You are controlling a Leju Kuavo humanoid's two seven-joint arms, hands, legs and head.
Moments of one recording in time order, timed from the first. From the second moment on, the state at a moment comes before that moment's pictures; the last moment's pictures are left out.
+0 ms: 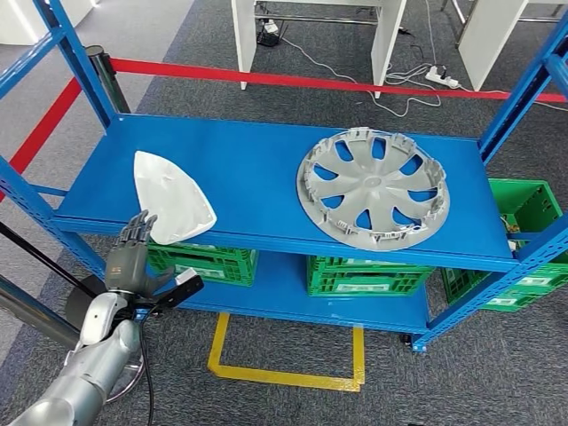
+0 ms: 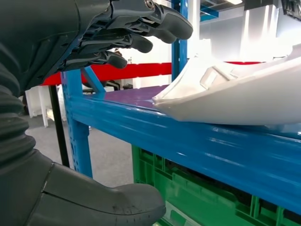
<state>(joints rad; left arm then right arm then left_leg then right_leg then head) -0.40 0.02 -0.23 -0.69 -1.00 0.66 -0.24 -0.07 0.13 -0.69 -0.18 0.64 -0.21 0.05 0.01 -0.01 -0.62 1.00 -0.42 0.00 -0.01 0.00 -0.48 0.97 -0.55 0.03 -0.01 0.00</state>
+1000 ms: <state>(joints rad) -0.42 -0.04 -0.26 -0.69 -1.07 0.63 -0.25 -0.08 0.14 -0.69 -0.18 0.67 -0.20 0.05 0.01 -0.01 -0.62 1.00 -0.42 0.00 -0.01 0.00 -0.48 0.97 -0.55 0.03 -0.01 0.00</state>
